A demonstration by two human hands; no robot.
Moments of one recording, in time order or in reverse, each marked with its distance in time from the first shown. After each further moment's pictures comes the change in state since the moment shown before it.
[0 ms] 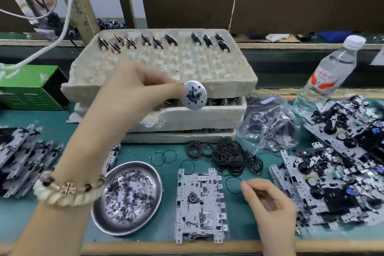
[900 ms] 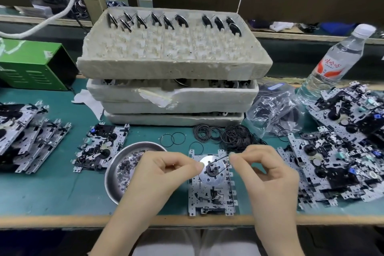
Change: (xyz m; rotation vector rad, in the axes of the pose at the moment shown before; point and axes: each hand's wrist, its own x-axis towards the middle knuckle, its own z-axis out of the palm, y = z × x) left_hand -0.104 -0.094 0.050 -0.496 -0.166 -0.245; right_hand -0.023 -0.078 0.046 -0.055 -0.038 -0.024
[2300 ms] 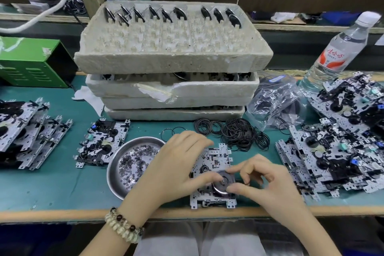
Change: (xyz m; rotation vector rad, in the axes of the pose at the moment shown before) left_hand 0.035 -0.034 0.001 1.054 -0.188 0.619; right_hand 0.020 0.055 -0.049 -0.294 -0.570 -0.165
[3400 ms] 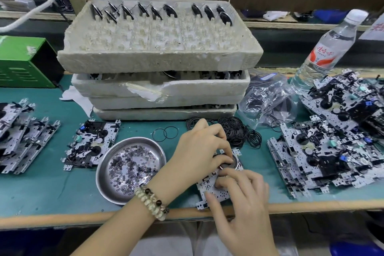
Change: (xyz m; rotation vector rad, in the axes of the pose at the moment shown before) left_hand 0.059 0.027 0.021 -0.090 -0.106 -0.114; right_hand -0.033 -0.007 0.059 -0.562 0.395 -0.176
